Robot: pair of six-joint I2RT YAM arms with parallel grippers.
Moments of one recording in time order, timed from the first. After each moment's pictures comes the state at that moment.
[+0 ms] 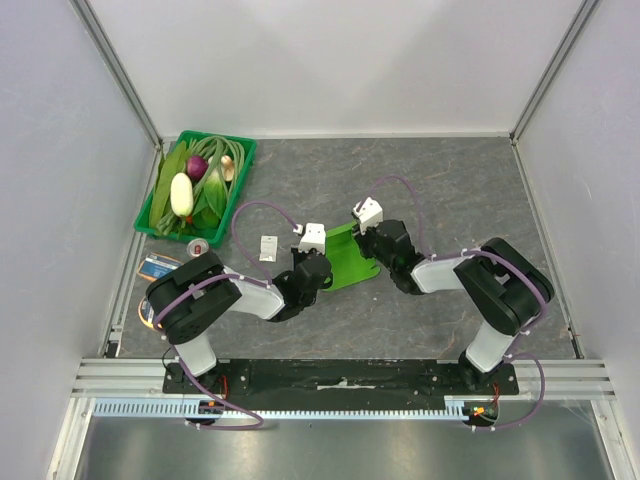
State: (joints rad) left arm -0.96 1.73 0.60 0.69 -0.80 -0.33; right arm 0.63 1.71 0.63 0.71 0.11 -0.09
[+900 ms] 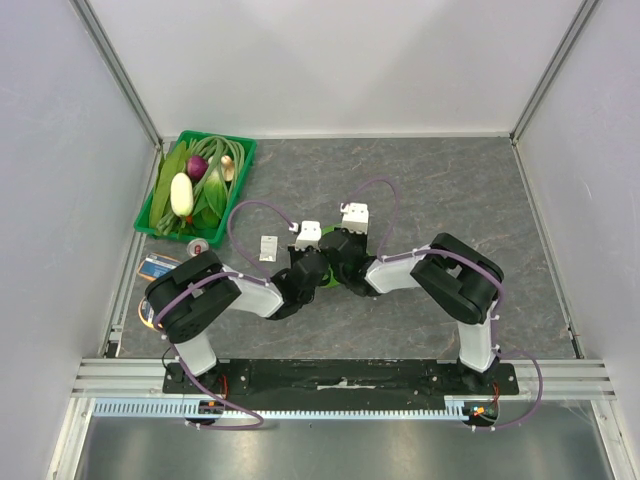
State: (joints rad) left arm -0.95 1.73 0.59 0.68 -0.82 -0.34; right arm 0.89 1.95 0.93 0.49 1.00 0.41
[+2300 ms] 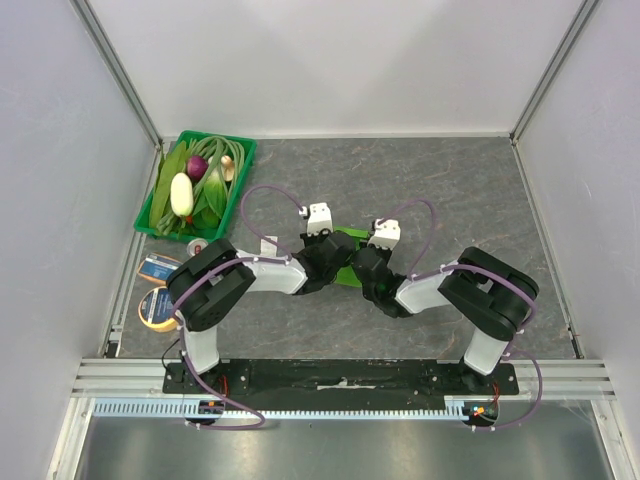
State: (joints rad) left arm -0.93 1.86 0.91 0.27 -0.90 -0.65; right arm 0.89 1.75 0.59 0.71 0.87 0.56
